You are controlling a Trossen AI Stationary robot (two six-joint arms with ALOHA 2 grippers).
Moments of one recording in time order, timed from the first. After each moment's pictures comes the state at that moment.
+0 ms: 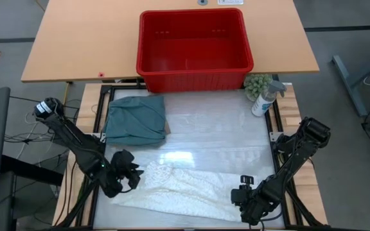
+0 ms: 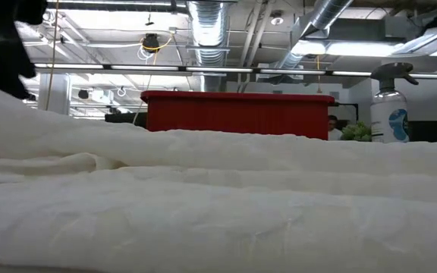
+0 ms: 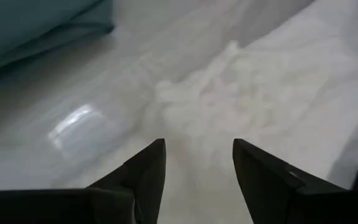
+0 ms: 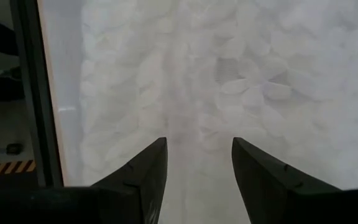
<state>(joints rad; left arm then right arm) -0.80 1.23 0.77 -0.66 -0.64 -1.57 0.90 1.69 1.10 -0.71 0.19 1.00</state>
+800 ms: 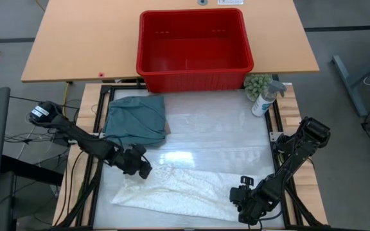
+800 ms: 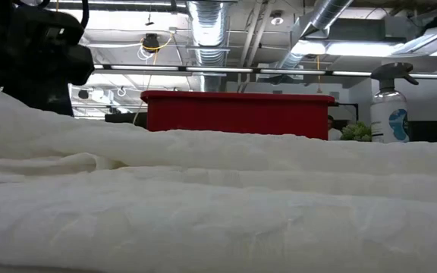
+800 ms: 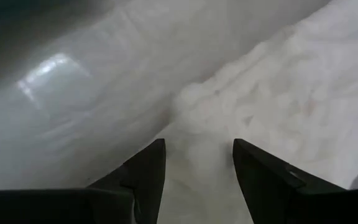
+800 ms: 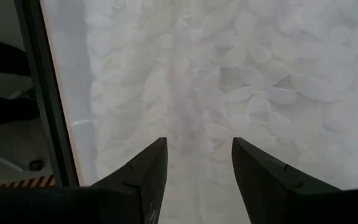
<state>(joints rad) -0.48 1.23 0.55 -0.26 -0.28 -1.37 0.90 1.69 1.09 -0.66 0.18 1.08</state>
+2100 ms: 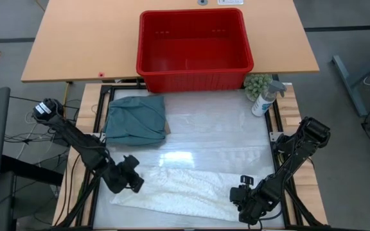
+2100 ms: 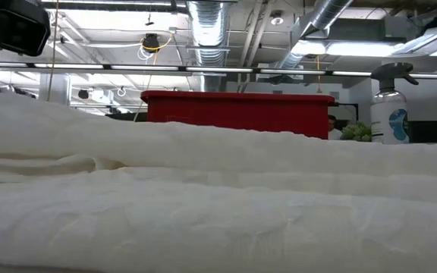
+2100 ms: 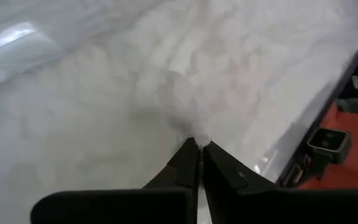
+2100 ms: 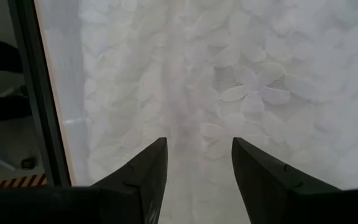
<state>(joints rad) -0.74 1.23 0.66 -0.36 -0.35 -1.65 0.90 1.69 1.09 -0.68 0.19 1.06</state>
